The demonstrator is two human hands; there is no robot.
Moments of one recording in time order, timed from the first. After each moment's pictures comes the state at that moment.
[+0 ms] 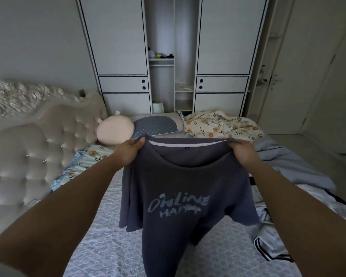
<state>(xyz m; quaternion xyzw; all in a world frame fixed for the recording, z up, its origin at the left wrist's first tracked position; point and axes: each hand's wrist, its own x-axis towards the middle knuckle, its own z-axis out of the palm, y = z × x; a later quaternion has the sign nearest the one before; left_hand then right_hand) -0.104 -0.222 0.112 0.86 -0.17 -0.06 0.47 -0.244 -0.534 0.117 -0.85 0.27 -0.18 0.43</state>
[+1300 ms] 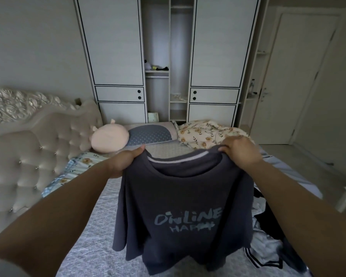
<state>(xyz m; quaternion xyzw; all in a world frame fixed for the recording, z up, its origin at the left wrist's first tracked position) -0.132 -0.227 0.119 0.71 -0.13 -0.28 0.64 -0.286 -0.544 0.158 -0.97 0.10 -0.22 0.06</state>
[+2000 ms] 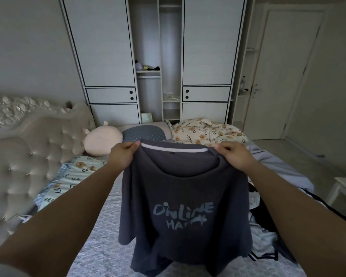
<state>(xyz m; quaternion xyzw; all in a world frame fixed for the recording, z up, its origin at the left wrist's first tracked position) -0.131 -0.253 0.118 0.83 -0.17 0.04 0.53 -0.306 -0.552 0.139 -0.90 0.14 -0.18 0.36</state>
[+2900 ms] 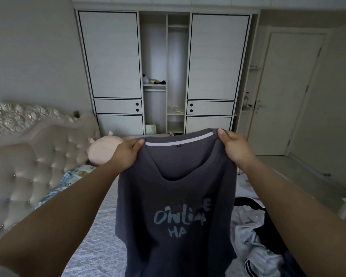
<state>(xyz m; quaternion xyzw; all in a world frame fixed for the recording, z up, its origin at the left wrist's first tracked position) -0.122 -0.247 0.159 0.88 -0.24 0.15 0.38 -0.290 -0.517 0.203 -0.81 0.11 -0.30 0.49</state>
